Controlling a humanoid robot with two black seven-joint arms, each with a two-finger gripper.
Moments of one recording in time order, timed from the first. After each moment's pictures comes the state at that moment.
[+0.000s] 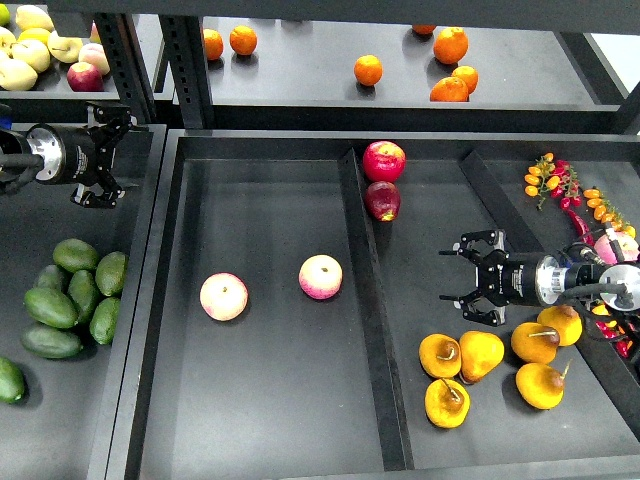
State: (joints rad) left arm -0.94 0.37 -0.80 -0.37 0.31 -0.49 0.49; right arm 0.80 -0.39 0.53 0.55 0.12 0.58 -0.49
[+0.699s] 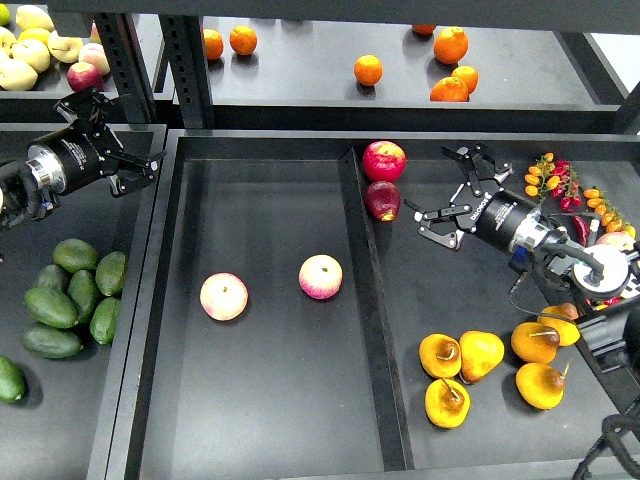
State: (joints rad) left arm -0.78 0.23 -1.24 -0.39 0.01 -0.49 0.49; right arm 0.68 -0.14 1.14 0.54 0.11 0.58 -0.49
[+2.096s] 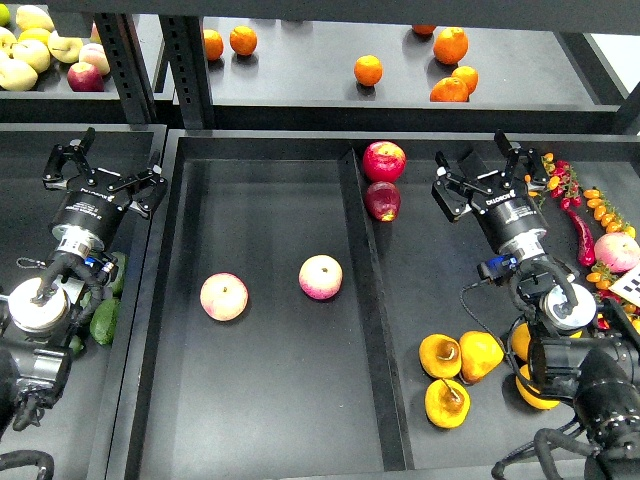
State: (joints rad) left arm -0.33 0.00 -1.57 -0.89 -0.01 -0.49 0.10; right arm 0.46 0.02 1.54 0.71 0.11 0.58 -0.34
